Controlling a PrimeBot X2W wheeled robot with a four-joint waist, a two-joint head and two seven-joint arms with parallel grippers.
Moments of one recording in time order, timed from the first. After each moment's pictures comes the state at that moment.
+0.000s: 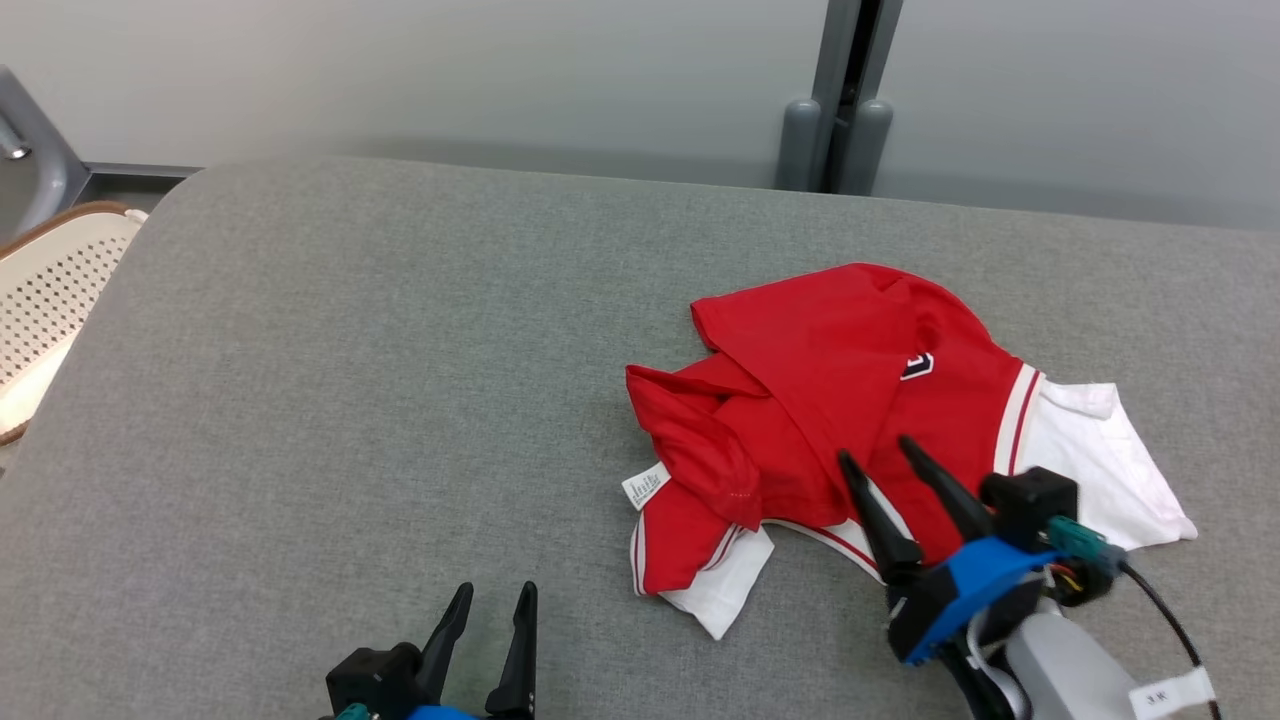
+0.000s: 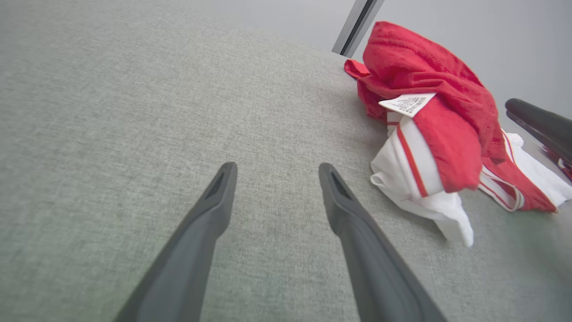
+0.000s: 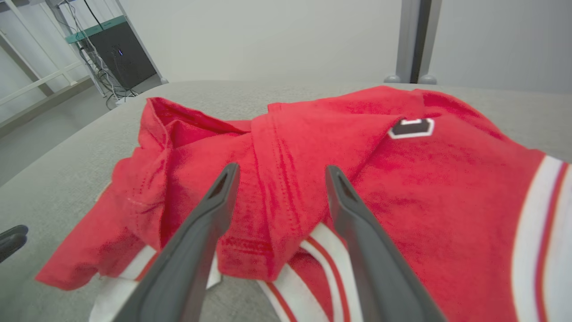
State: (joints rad) left arm -0.02 0.05 -0.31 0.47 -0.43 -0.13 -0.26; right arm -0.39 -0.15 0.41 0.65 0.44 0.13 -0.26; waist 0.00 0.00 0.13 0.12
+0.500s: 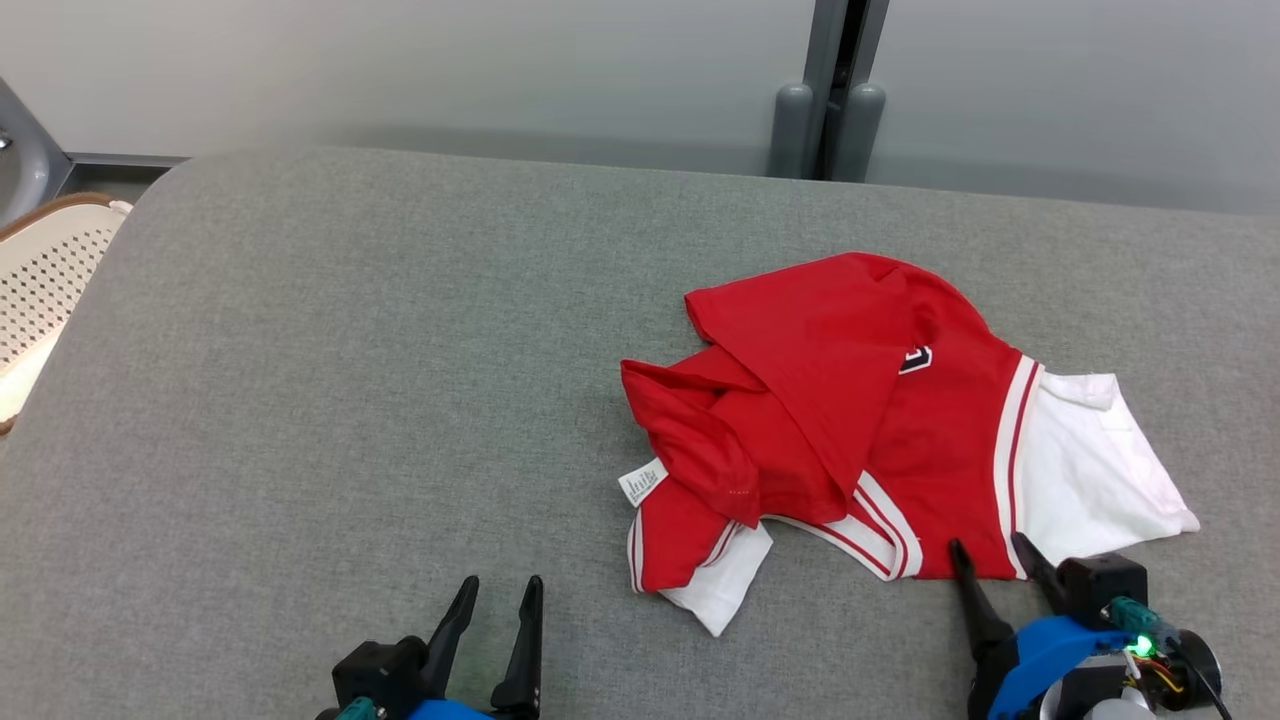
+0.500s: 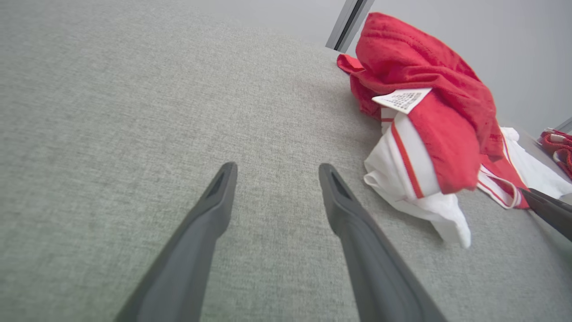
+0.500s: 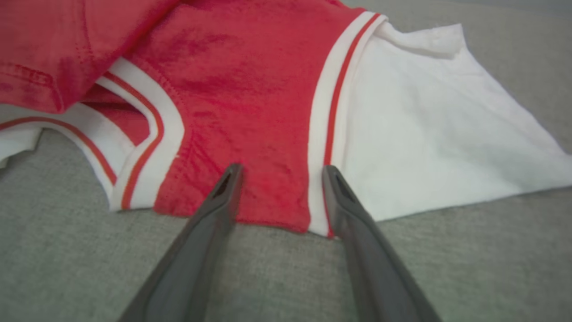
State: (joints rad) left arm -0.03 0.05 -0.32 0.47 -0.42 -0.13 -0.26; right arm -0.21 -0.09 -0.01 0.69 0.08 0.13 -0.21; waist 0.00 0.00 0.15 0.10
